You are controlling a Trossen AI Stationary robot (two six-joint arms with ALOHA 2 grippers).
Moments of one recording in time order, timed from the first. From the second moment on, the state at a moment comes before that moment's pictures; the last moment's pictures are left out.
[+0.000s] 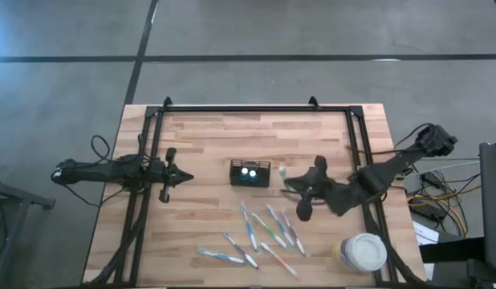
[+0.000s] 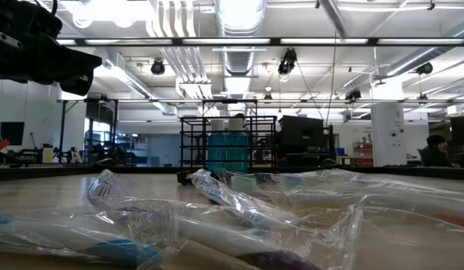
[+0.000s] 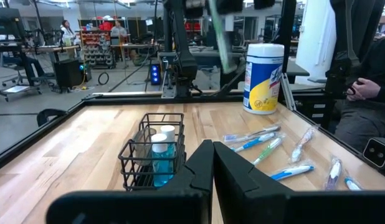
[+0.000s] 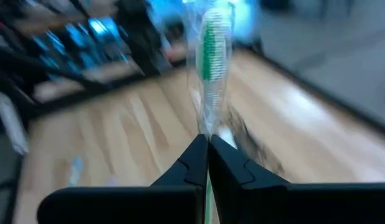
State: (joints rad) left arm -0.08 0.05 0.03 -0.04 -0.02 0.00; right arm 0.52 1.25 1.08 -0.36 0.81 0.56
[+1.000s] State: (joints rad) left arm -0.08 0.05 0.03 -0.03 -0.05 -0.03; right arm 0.35 0.58 0.42 0.31 0.58 -0.07
